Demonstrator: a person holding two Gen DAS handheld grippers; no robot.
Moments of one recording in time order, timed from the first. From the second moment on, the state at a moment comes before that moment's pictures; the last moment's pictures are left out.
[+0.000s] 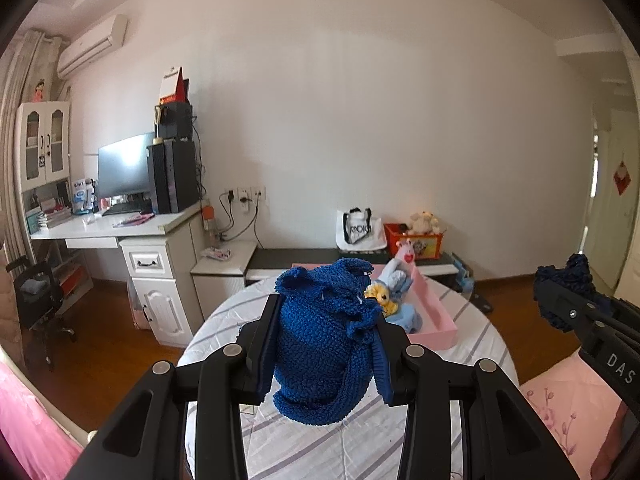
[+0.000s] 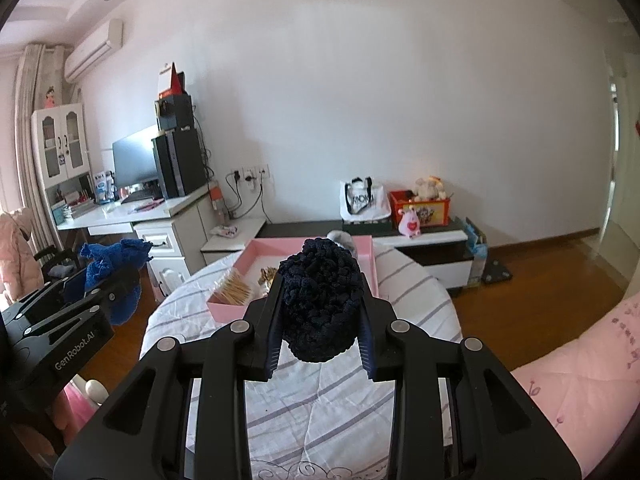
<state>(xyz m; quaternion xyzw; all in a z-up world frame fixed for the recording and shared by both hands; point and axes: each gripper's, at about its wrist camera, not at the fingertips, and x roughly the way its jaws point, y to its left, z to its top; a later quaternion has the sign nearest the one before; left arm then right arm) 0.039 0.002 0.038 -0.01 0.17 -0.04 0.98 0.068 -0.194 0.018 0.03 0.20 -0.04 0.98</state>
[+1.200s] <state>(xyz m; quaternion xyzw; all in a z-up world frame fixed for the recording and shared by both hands) 0.038 -0.008 0.023 -0.01 0.18 -0.03 0.98 0.065 -0.179 0.017 0.02 0.19 -0.03 0.98</state>
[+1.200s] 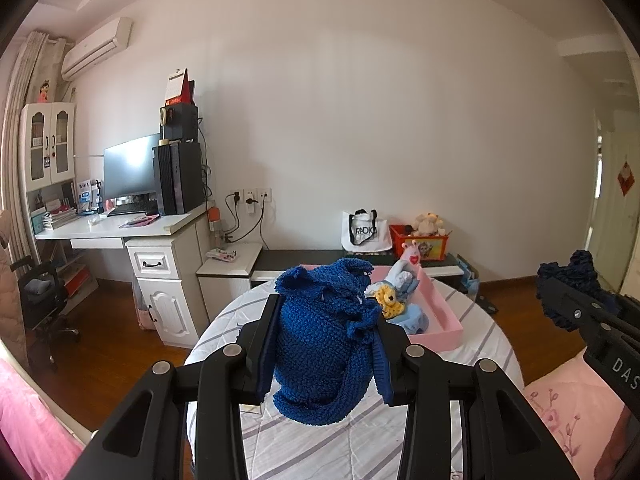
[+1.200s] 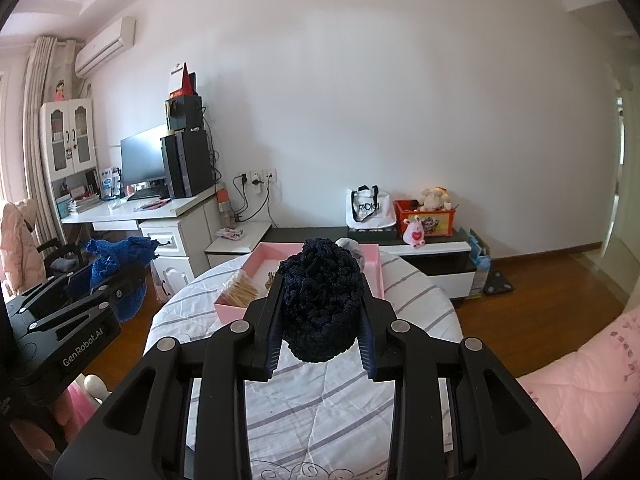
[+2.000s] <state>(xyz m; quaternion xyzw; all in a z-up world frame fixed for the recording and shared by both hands) 0.187 -0.021 0.011 0.00 0.26 -0.05 0.97 0.159 -0.202 -0.031 0.04 0.28 -0.04 0.96</state>
